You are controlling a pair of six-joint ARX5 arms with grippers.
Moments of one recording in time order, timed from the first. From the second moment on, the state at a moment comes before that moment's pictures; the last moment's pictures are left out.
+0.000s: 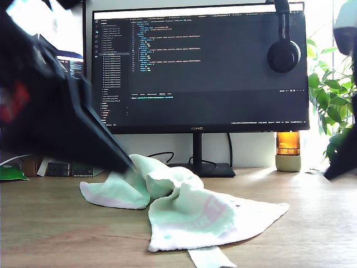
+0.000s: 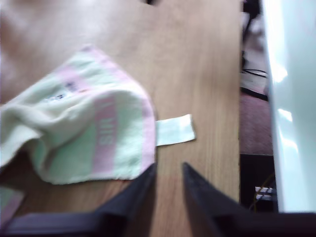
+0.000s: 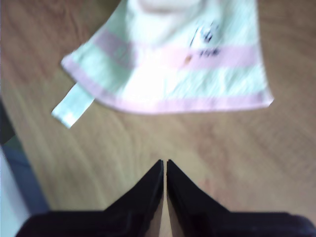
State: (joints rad) left arm -0.85 1.13 0.47 -0.07 0.35 0.48; right arm 0.25 1.04 0.52 -0.47 -0.51 -0.50
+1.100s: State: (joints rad) left arm -0.85 1.61 0.65 0.03 0.38 0.53; right arm 0.25 1.04 0.52 -0.46 -0.51 -0.50
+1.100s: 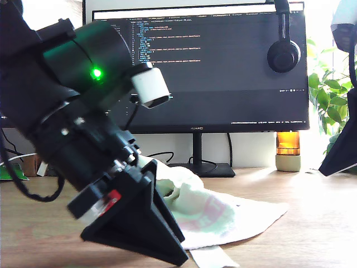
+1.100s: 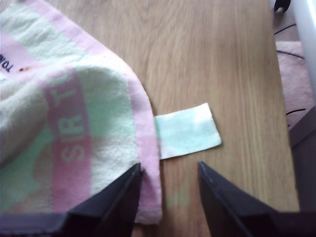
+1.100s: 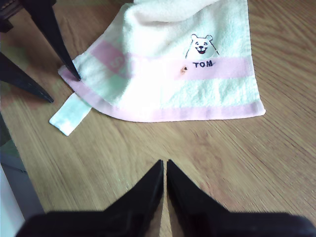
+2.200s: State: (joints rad) left arm -0.77 1.61 0.71 -0.11 0.38 0.58; right arm 0.30 1.04 0.52 -0.37 -0.51 -0.62
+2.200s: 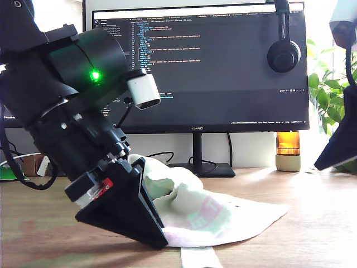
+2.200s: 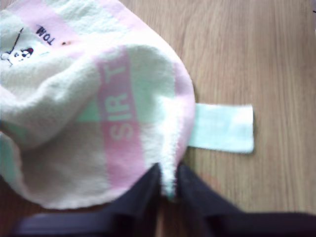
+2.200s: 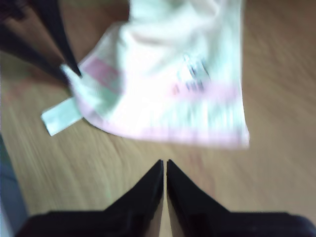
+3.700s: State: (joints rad) left arm -0.77 1.40 1.02 -0.63 0.38 0.53; right arm 0.46 1.34 0.52 -0.15 -0.33 -1.10
